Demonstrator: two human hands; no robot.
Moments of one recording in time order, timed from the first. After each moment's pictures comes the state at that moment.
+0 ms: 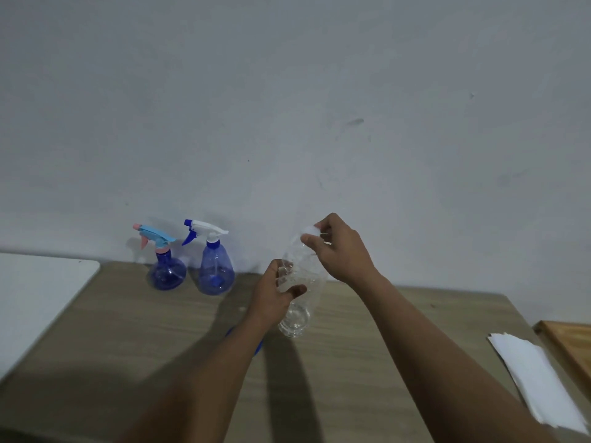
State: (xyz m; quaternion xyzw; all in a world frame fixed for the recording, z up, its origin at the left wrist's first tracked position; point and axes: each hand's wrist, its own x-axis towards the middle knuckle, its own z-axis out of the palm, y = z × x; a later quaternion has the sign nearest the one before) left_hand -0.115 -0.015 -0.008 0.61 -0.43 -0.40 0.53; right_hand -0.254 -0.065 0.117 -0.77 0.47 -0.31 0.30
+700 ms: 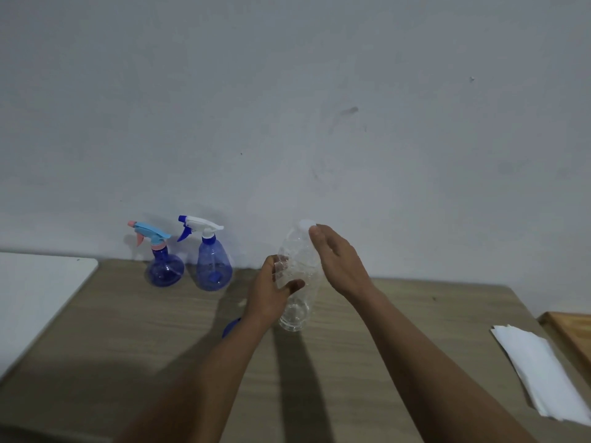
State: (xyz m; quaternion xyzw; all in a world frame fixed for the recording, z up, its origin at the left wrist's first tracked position) left_hand -0.119 -0.013 -0.012 0.64 -0.43 -0.36 0.52; right_hand -0.266 -0.051 0.089 -0.73 0.43 -0.34 0.41
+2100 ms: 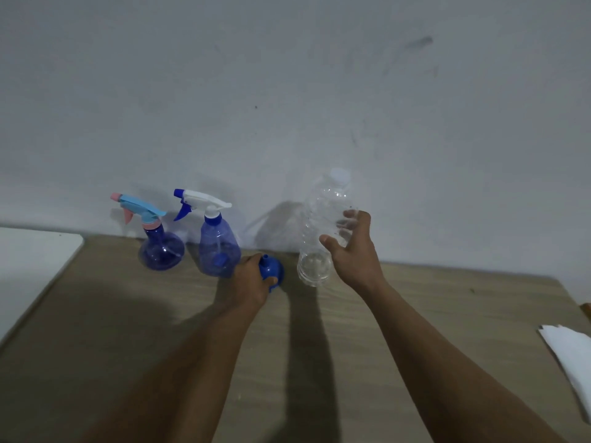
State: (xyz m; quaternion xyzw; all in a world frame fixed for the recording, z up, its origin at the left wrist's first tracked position) left_hand -0.038 -0.052 -0.081 0.80 -0.48 -0.23 0.27; right_hand -0.226 -0.116 0.006 -0.67 0.51 -0.37 0.39
